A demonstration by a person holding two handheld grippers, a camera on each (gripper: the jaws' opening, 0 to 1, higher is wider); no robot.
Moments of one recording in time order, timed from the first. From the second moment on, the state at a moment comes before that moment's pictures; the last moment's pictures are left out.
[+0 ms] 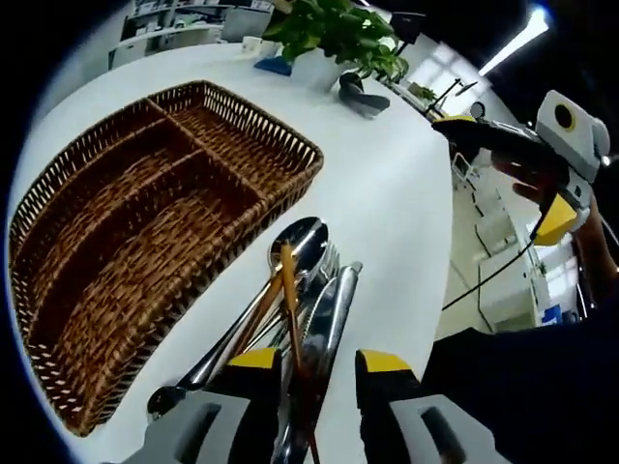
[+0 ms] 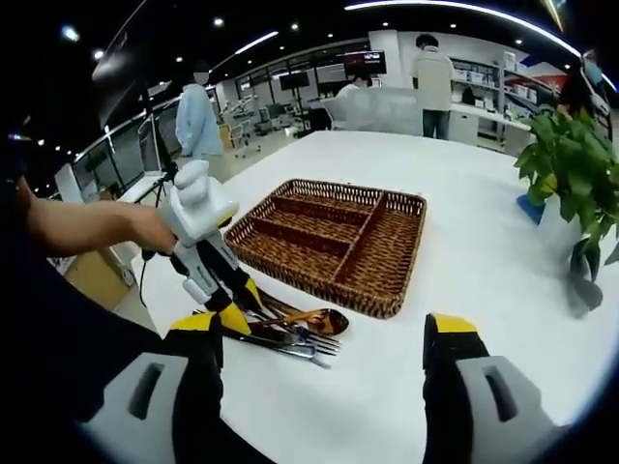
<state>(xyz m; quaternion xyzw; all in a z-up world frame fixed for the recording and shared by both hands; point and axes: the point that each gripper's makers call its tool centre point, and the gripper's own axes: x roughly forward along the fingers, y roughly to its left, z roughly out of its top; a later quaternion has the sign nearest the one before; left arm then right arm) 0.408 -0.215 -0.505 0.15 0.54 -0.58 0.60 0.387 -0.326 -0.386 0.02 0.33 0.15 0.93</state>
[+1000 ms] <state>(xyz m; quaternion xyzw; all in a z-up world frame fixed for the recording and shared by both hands) 0.414 -0.225 -0.525 0.13 0.57 -0.55 0.59 0.383 -0.323 -0.399 0.02 0.36 0.16 0.92</state>
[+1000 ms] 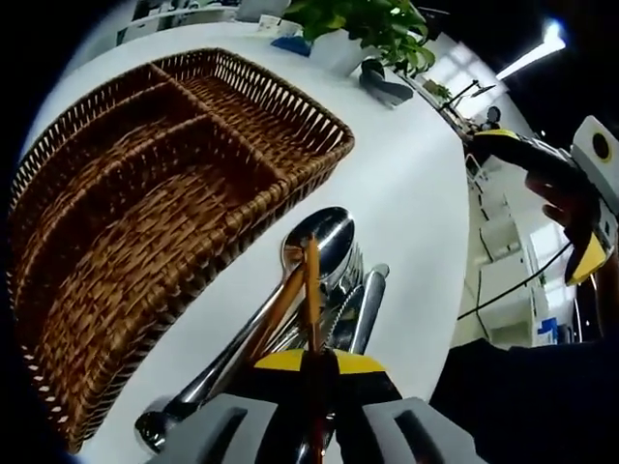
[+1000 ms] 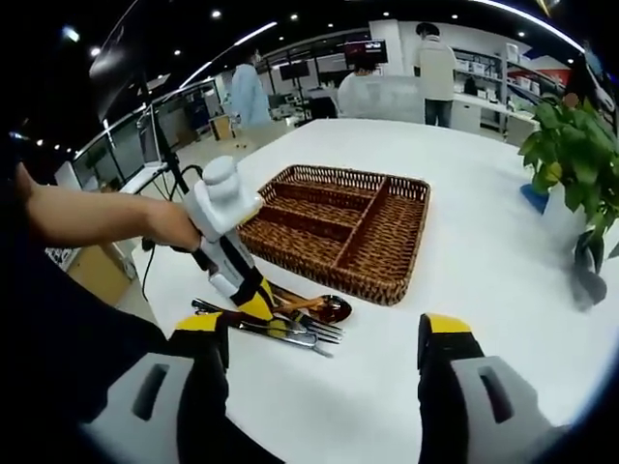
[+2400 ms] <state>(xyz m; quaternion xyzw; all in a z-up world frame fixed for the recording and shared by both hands) 0.437 -0.243 -0.418 -0.03 0.50 -0.60 0.62 0.409 -0.269 -0.400 0.06 0.34 0.22 0.91</state>
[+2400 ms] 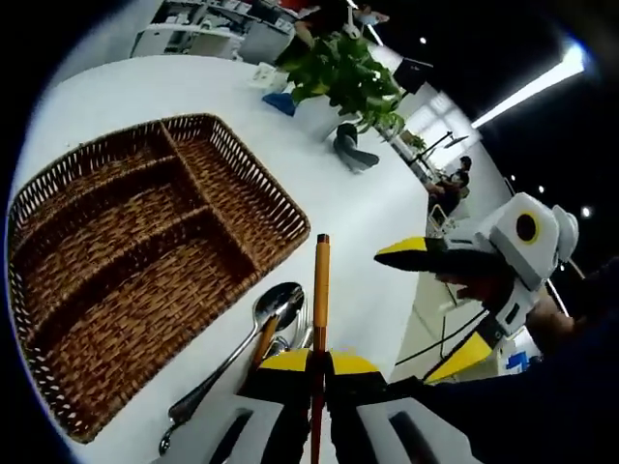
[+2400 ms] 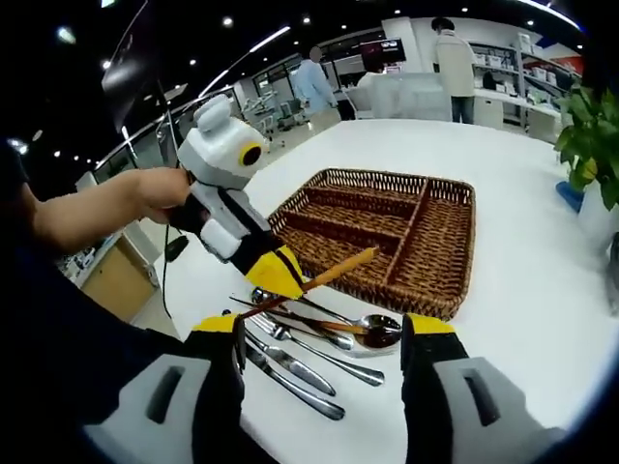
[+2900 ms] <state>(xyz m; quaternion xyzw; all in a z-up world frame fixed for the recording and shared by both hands) 0.457 -0.260 -0.323 -0.13 0.40 -0.63 0.65 0.440 -0.243 -0.343 0.14 0.25 0.25 0.93</state>
